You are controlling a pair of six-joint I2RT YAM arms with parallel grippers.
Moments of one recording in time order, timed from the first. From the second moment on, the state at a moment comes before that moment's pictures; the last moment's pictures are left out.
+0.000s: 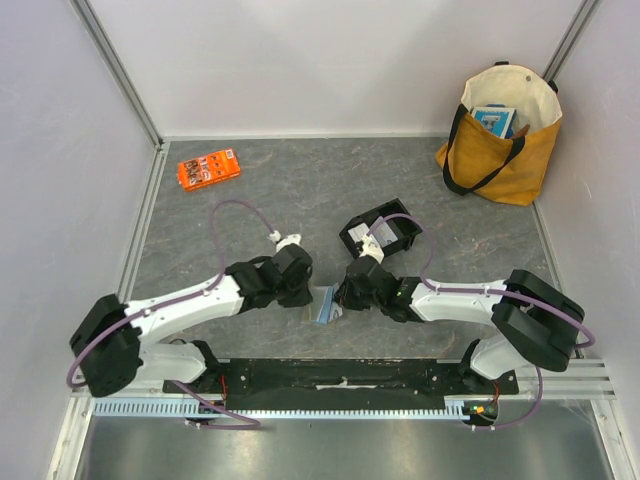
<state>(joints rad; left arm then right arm) -0.93 1.30 0.79 -0.49 -0.14 -0.89 0.98 1.47 0.62 0.09 0.14 1.02</state>
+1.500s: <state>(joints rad) -0.70 1.17 0.50 -0.41 -0.03 -0.87 1.00 1.58 0.84 -0.01 0.06 0.89</state>
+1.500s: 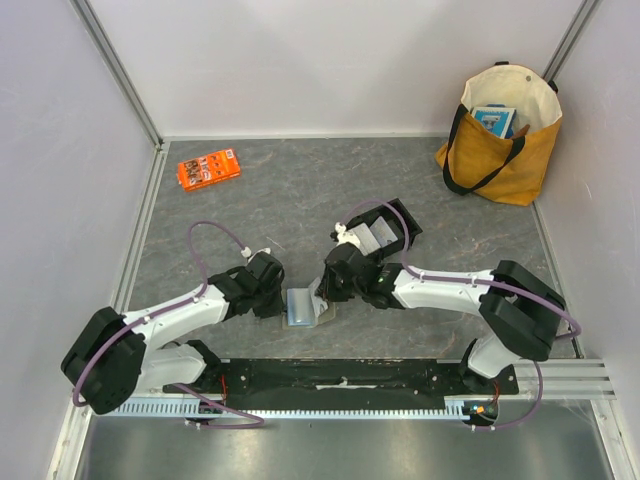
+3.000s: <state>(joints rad) -0.70 1.02 0.48 -0.40 0.04 -0.92 1.25 1.67 0.99 -0.10 0.50 0.87</state>
